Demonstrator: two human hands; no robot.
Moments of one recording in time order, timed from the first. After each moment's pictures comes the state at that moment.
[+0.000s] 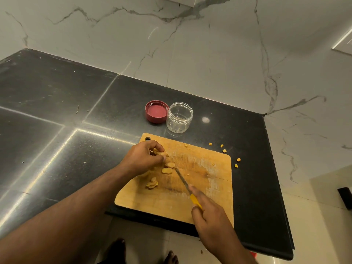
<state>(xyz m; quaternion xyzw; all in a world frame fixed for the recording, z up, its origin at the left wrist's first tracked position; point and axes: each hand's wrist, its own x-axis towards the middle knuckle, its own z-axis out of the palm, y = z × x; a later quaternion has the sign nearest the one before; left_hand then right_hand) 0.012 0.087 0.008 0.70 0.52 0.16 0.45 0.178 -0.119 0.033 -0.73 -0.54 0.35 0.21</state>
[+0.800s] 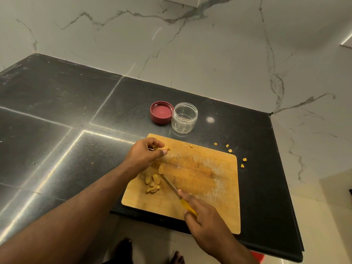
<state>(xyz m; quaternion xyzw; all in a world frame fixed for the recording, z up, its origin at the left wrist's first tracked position) 0.004 0.094 0.000 0.60 0.55 0.25 0.52 0.165 -0.111 0.026 -0.68 -0.60 0.38 0.18</state>
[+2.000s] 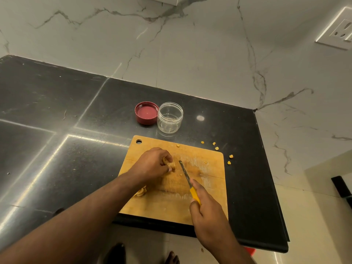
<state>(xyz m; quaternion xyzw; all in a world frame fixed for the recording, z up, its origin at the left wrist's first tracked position) 0.055 0.077 -0.001 0.81 0.45 0.07 0.37 0.179 -0.116 0.038 -0.77 -0.49 0.34 0.24</state>
